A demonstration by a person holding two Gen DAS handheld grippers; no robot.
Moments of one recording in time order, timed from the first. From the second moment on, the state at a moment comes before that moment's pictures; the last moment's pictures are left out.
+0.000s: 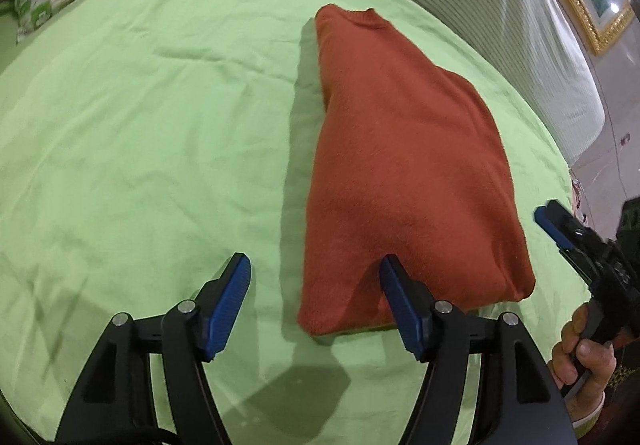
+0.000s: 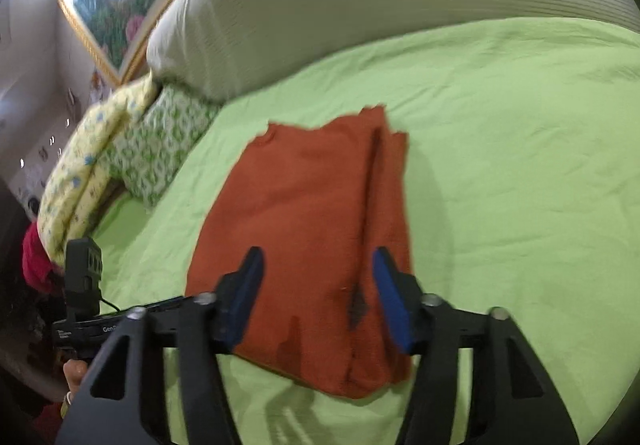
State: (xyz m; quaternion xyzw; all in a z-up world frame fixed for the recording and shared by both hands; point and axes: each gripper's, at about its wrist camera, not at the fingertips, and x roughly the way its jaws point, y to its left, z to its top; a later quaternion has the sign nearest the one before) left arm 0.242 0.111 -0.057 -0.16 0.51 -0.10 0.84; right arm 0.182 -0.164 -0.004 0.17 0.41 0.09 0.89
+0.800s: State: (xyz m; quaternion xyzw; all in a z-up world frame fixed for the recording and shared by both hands) left arm 0.241 0.105 -0.043 -0.12 0.51 -0.10 0.84; right arm 0.191 -0.181 -0.008 0.18 0.41 0.01 0.89
